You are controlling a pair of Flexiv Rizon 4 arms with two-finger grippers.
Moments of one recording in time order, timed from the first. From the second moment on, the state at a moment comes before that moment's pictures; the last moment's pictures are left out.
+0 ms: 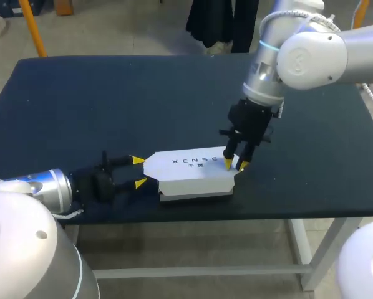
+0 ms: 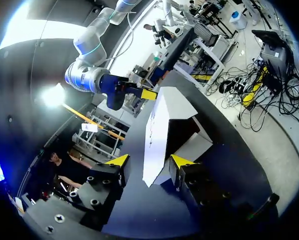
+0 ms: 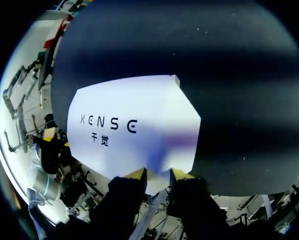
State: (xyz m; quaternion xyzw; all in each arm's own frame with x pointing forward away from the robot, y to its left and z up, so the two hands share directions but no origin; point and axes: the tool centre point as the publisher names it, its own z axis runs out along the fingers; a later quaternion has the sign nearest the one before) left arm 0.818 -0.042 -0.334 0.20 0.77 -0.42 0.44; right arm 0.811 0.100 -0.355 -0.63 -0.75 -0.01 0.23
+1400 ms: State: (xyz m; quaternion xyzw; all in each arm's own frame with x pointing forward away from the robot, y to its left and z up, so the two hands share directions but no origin) left arm 0.849 -0.030 -0.259 -0.13 0.90 -0.39 0.16; right arm 0.810 0.099 -0.355 -0.64 -0.74 -0.01 0.22
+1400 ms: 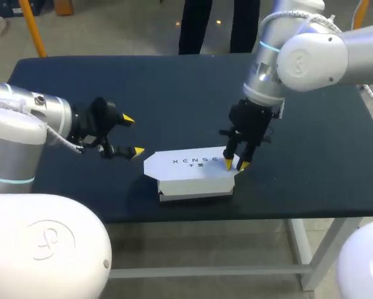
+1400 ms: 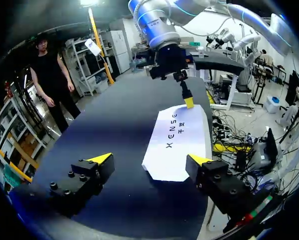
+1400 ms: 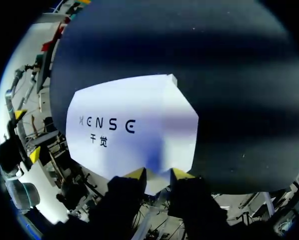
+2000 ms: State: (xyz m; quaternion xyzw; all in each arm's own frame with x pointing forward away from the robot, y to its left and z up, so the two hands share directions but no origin) left arm 0.864 -0.046 -0.272 -0.39 0.85 -0.34 0.08; right arm 0.809 0.098 -0.356 -0.64 -0.74 -0.01 0.22
